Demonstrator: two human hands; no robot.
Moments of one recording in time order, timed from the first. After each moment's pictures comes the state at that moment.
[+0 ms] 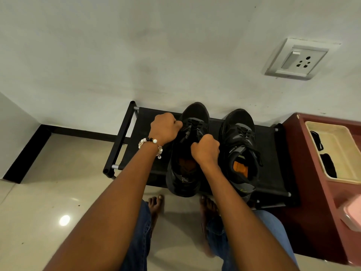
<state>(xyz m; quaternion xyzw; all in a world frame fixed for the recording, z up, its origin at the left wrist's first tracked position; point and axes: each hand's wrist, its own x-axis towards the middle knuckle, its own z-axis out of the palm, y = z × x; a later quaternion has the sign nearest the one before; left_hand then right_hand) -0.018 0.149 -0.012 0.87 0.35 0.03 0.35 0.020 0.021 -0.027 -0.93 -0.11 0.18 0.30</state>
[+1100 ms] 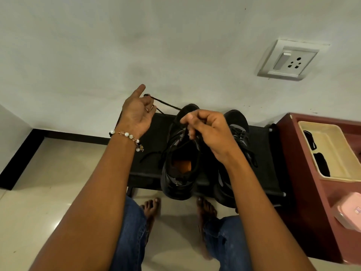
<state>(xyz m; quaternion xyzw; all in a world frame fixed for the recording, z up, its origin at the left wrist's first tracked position) -0.021 0.192 0.018 0.37 0.35 0.25 0.82 0.039 -0.004 0.037 -0.66 -0.31 0.27 0.63</state>
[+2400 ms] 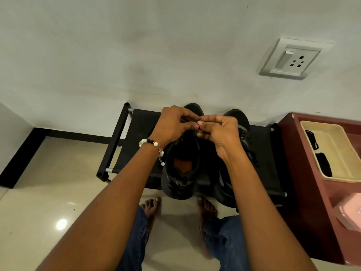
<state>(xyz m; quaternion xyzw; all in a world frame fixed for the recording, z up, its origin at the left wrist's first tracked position) -0.008 0.131 0.007 0.86 0.16 0.12 0.47 0.064 -0.002 0.008 -0.69 -0.05 0.26 0.67</state>
